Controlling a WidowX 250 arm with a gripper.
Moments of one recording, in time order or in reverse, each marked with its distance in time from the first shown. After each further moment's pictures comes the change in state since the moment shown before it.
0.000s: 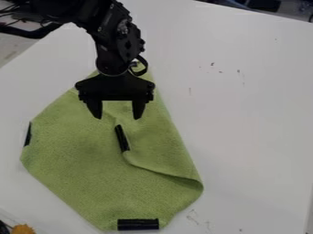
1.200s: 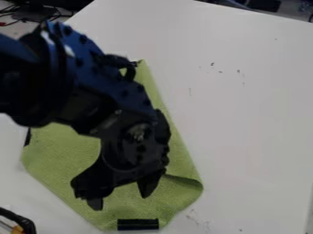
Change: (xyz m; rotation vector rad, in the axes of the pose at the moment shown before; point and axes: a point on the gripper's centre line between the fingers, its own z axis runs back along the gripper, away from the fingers) arm -0.133 -0.016 0.035 0.061 0.073 0.297
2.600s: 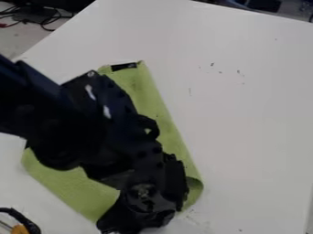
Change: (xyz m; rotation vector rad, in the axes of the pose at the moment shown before) arm -0.038 -0.021 -0.027 -0.115 0.042 0.075
